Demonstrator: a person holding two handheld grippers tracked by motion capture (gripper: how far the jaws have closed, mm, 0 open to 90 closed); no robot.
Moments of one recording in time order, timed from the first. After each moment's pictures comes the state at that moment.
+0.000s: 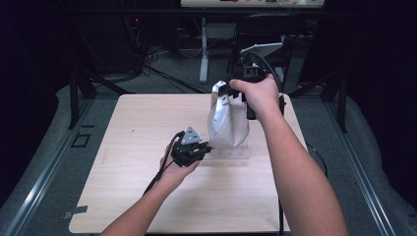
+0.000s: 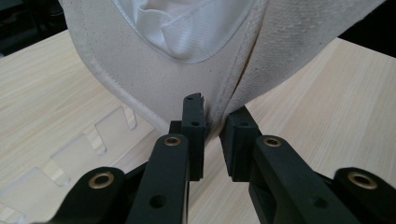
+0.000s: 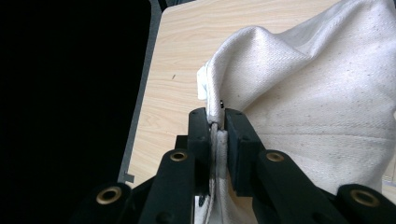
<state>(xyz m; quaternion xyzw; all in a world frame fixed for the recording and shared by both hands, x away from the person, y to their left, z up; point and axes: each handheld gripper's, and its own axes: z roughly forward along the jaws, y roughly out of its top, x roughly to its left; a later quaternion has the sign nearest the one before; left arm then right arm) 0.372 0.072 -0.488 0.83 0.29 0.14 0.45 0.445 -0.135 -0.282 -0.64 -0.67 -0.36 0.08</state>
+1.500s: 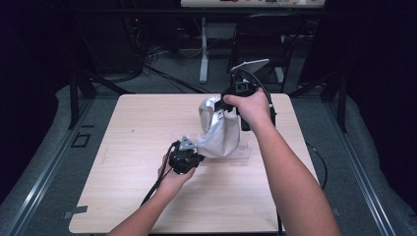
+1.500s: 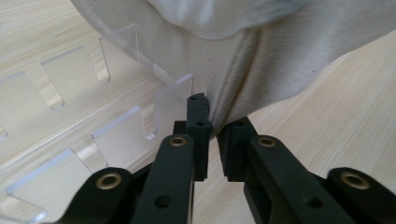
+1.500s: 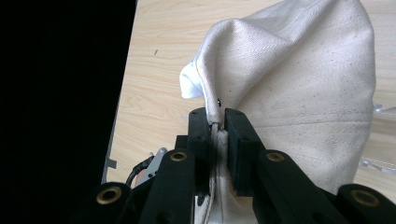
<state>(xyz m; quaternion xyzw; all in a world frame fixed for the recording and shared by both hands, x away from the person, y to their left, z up) 0.367 0.082 -0.526 0.82 0.37 0.12 0.41 0.452 -0.123 -0.328 -0.64 -0.69 -0.32 0.10</state>
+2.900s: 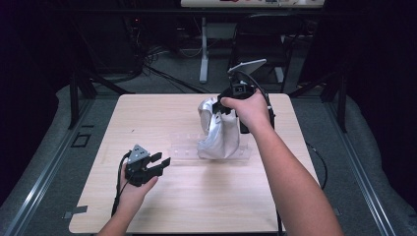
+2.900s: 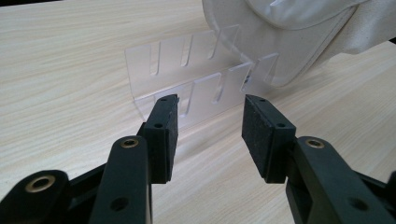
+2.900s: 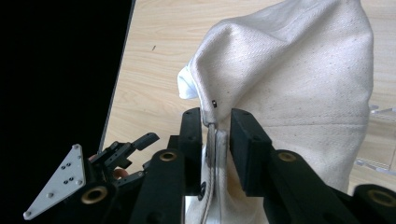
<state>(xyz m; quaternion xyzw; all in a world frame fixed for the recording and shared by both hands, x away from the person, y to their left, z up) 0.325 0.192 -0.517 0.76 0.43 0.18 0.46 0.442 -0.116 -0.323 -0.63 -0.71 -0.31 0.09</state>
